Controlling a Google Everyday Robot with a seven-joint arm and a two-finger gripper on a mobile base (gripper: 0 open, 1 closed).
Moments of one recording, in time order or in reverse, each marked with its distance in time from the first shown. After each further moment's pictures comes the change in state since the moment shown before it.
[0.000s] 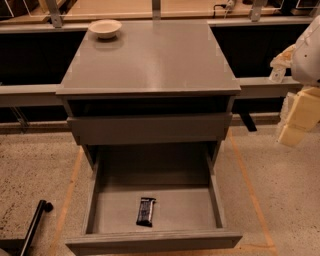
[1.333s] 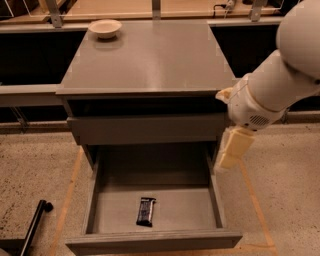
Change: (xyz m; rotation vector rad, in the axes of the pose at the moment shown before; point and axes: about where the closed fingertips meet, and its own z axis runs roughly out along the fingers) arm -0.056 0.014 0.114 -0.036 -0.159 -0.101
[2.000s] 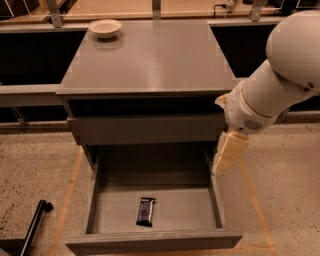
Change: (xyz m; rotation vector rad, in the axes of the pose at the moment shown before) arm 0.006 -0.001 0.021 -0.009 0.014 0.040
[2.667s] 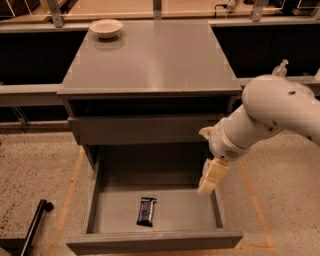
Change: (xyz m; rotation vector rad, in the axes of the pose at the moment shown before) arm 0.013 0.021 0.107 -0.132 -0.096 0.010
